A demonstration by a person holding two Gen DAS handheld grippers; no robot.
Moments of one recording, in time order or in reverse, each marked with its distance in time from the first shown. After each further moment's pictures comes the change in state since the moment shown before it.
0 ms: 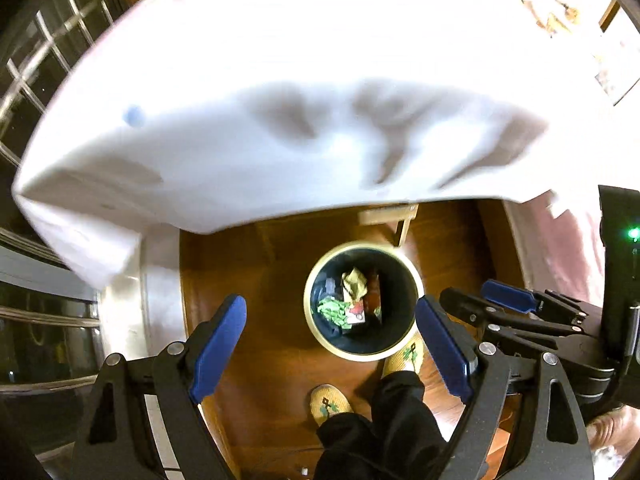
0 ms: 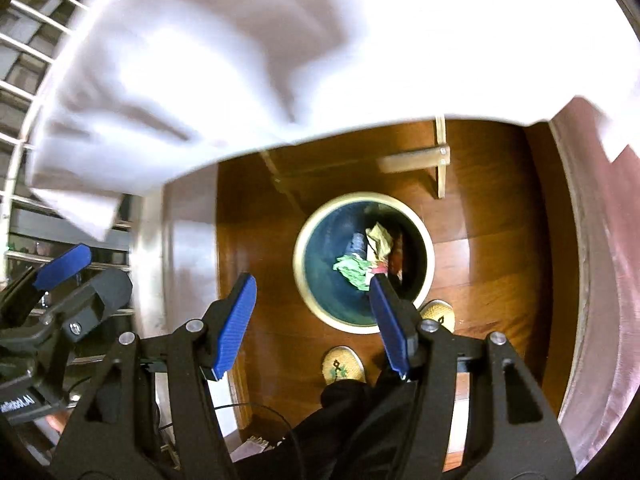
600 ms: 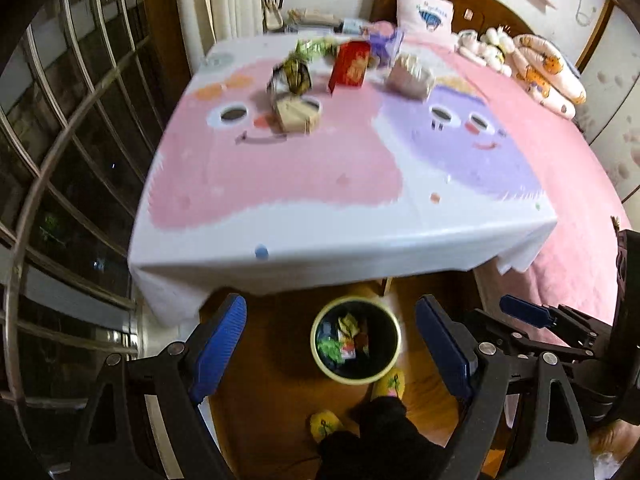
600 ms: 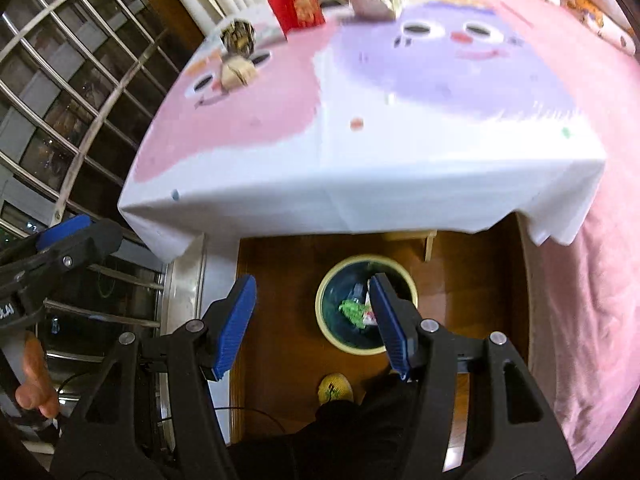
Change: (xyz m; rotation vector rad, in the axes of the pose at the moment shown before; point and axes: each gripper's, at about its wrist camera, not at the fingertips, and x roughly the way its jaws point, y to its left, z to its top) left arm -0.191 0.033 0.042 -0.014 -0.179 -0.047; right arm -0.179 0.090 0.013 -0.120 -0.201 -0.046
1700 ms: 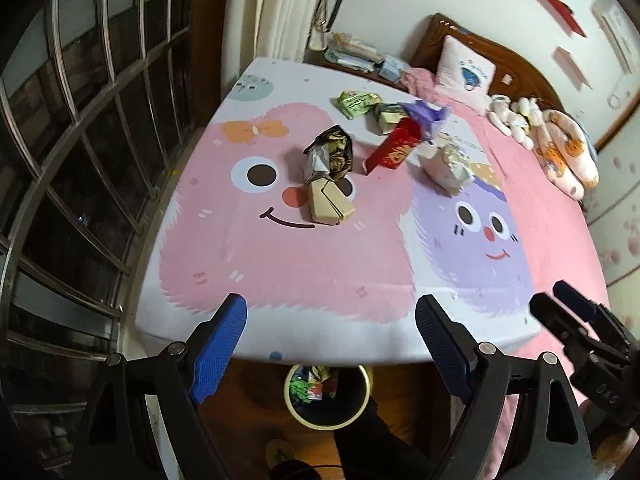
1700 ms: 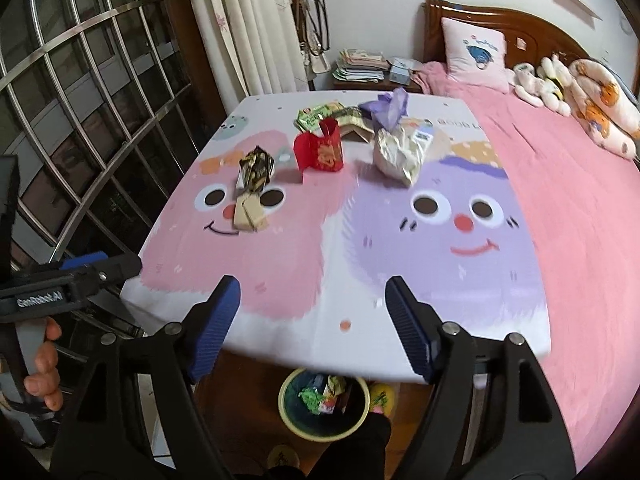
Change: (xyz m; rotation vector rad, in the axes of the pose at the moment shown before) left arm 0.015 0.055 0.115 -0.262 -0.044 -0.041; right arm -0.059 0.037 0.158 -0.212 -0.225 -0.068
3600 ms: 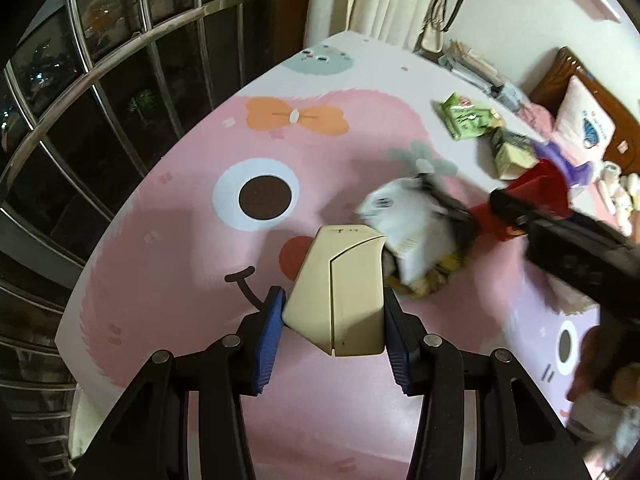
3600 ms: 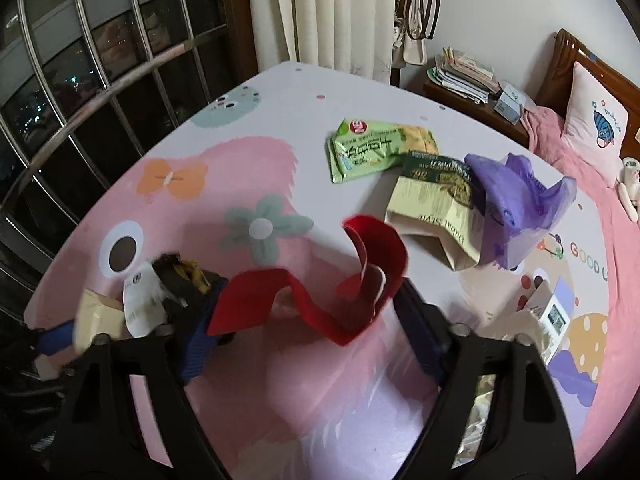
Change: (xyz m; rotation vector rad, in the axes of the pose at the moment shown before) left arm 0.193 -0.024 0.084 -0.325 -0.044 0.282; right arm 0.317 -0.009 0.170 -0.378 0.101 0.165
